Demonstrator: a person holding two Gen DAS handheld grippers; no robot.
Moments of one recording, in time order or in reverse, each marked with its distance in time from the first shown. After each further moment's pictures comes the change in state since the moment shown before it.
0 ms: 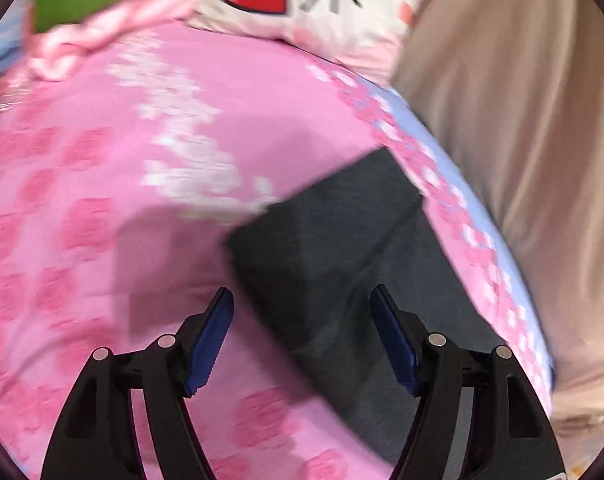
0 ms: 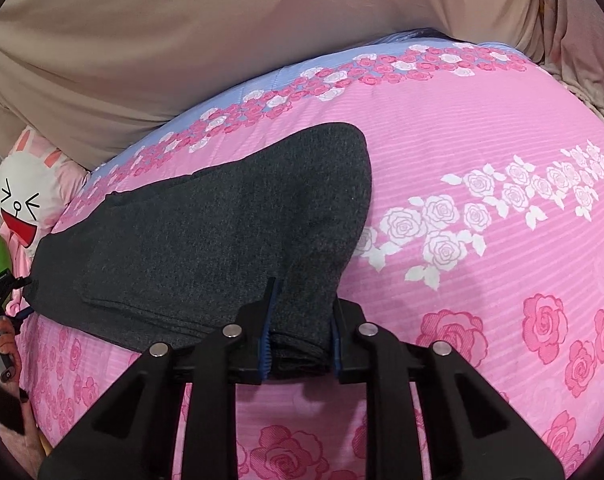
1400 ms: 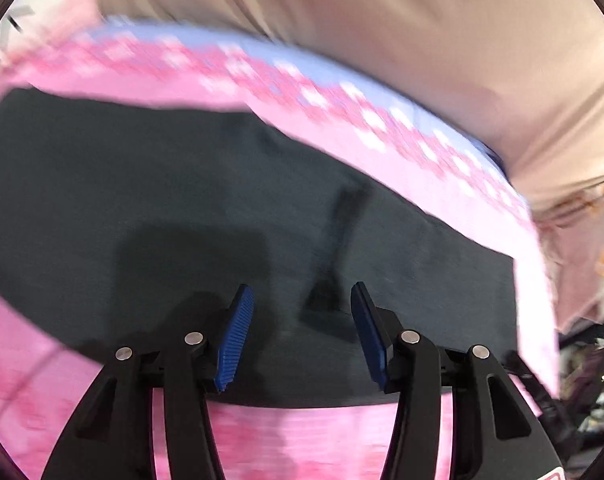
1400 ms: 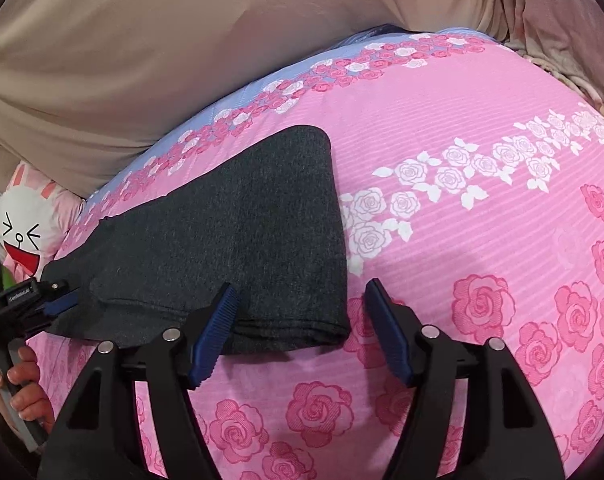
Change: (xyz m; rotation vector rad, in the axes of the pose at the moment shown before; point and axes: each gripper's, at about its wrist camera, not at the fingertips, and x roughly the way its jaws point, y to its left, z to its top) left arm 0.014 -0.217 -0.200 0.572 0.282 -0.208; right arm -0.023 -0.045 -0.008 0.093 -0.027 0.005
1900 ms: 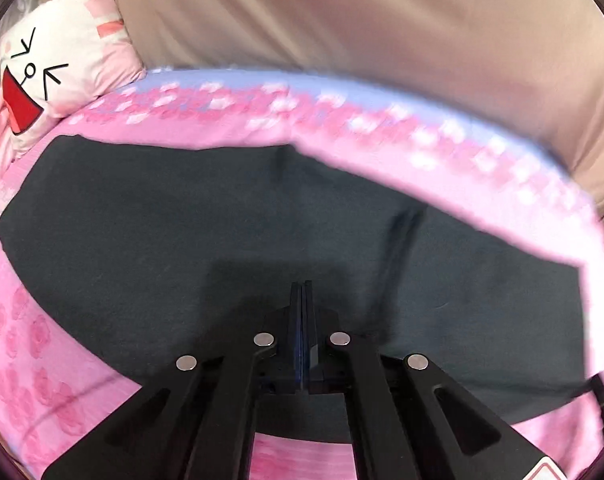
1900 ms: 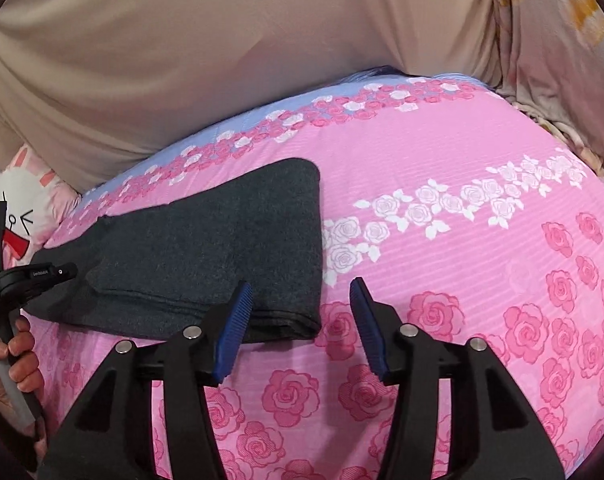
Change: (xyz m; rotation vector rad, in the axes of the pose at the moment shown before) left arm 0.006 -0.004 -0.002 0.081 -0.118 0.342; right arm -0.021 0.003 -0.003 -0.092 -0.056 -0.065
